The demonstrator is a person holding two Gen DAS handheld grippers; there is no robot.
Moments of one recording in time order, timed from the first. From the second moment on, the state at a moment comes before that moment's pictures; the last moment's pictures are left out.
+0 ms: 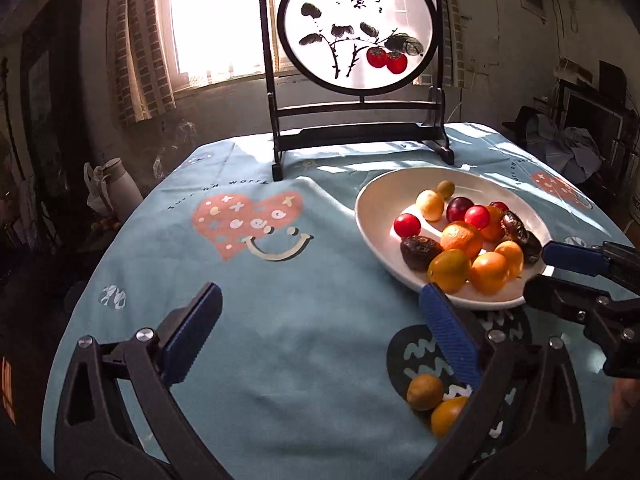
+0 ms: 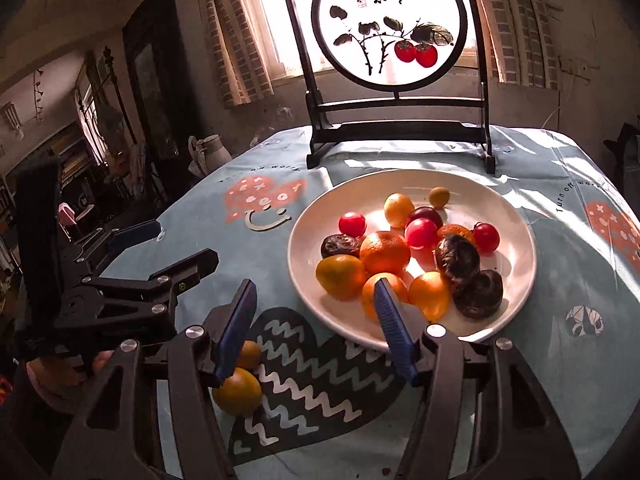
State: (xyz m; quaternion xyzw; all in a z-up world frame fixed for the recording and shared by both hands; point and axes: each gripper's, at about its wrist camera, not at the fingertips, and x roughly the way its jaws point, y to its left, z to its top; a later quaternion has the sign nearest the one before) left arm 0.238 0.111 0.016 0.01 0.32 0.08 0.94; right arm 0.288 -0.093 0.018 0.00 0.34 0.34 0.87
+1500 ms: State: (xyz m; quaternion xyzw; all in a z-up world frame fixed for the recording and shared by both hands) left arm 0.231 0.101 -0.007 -0.04 0.39 -0.02 0.92; right arm 0.279 -0.136 0.004 0.05 0.41 0.27 0.87
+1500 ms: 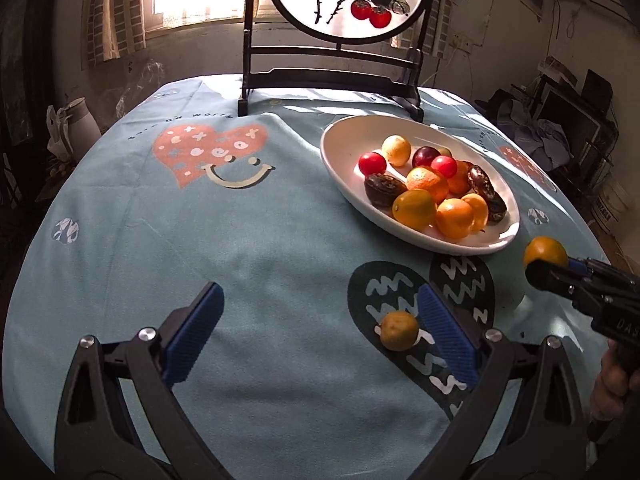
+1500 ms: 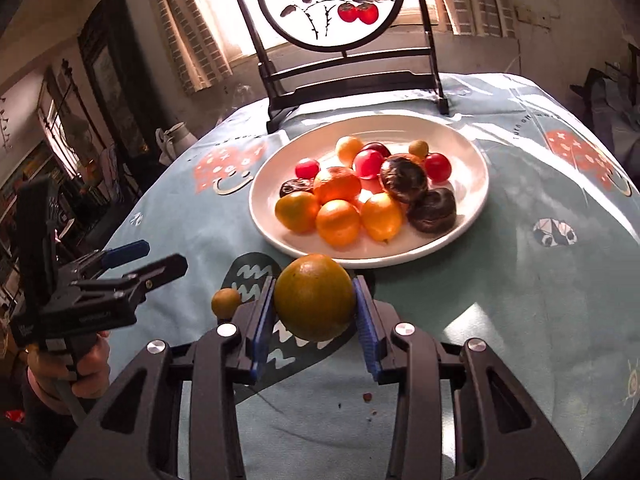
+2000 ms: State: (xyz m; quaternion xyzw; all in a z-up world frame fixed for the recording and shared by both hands) left arm 0.228 0.047 -0.035 0.05 0.43 -0.13 0.89; right arm 0.276 -0.138 -0.006 0.06 0.43 0.28 0.86
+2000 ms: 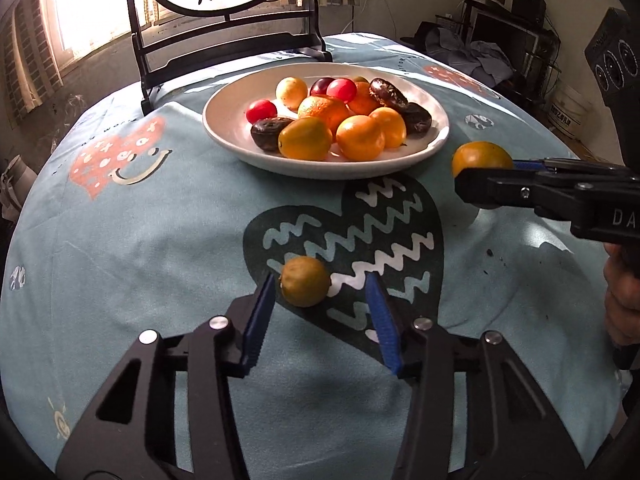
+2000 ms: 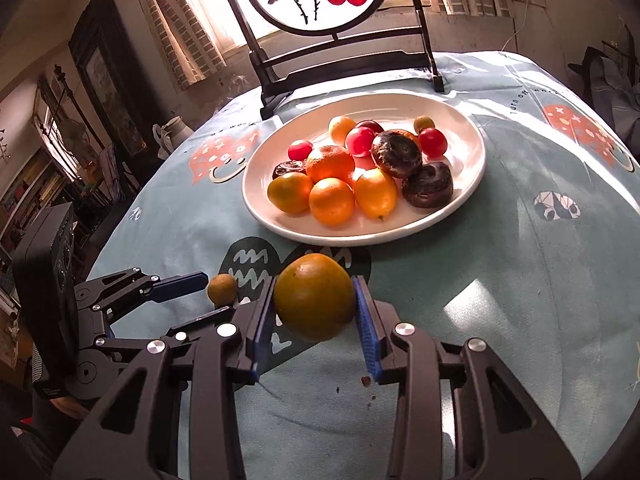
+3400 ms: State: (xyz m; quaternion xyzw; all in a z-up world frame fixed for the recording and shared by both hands) left arm 0.224 0.035 -0.010 0.07 0.38 -0.09 0.92; right arm 0.275 -0.122 0.002 0.05 0.41 0.32 0.85
